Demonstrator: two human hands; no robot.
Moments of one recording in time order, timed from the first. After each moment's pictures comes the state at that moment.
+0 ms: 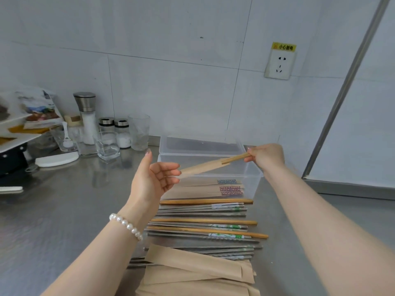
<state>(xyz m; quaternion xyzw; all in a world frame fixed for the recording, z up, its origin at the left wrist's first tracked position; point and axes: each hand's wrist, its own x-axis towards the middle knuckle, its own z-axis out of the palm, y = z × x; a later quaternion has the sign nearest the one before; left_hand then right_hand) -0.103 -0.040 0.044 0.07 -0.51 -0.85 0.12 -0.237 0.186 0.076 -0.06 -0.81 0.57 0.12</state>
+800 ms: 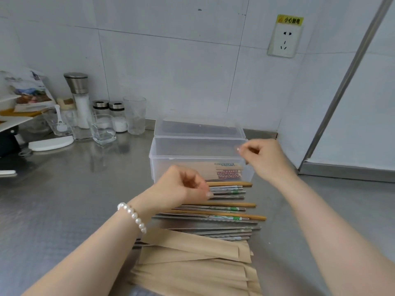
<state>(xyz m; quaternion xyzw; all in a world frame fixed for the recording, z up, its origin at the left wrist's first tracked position) -0.095 -0.017 0.022 -0.13 -0.81 -0.57 0.00 -0.165 0.188 0.062 0.18 -0.88 0.40 0.16</state>
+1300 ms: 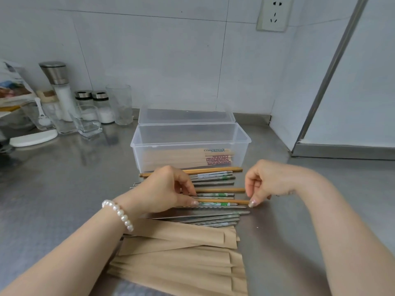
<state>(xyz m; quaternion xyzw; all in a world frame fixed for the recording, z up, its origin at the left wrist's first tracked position) -0.096 -0.007 0.005 -0.14 -0.92 -0.37 0.01 -0.153 0.241 0.040 0.21 -0.93 0.18 -0.24</state>
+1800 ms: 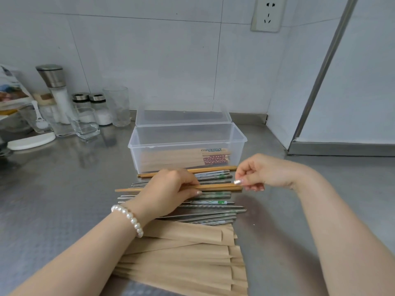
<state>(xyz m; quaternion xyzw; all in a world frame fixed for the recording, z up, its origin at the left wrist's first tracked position) -0.097 0.005 -0.004 -0.21 -0.93 -0.26 0.13 -0.153 0.242 0.043 0.22 -0.88 0.36 -0.23</state>
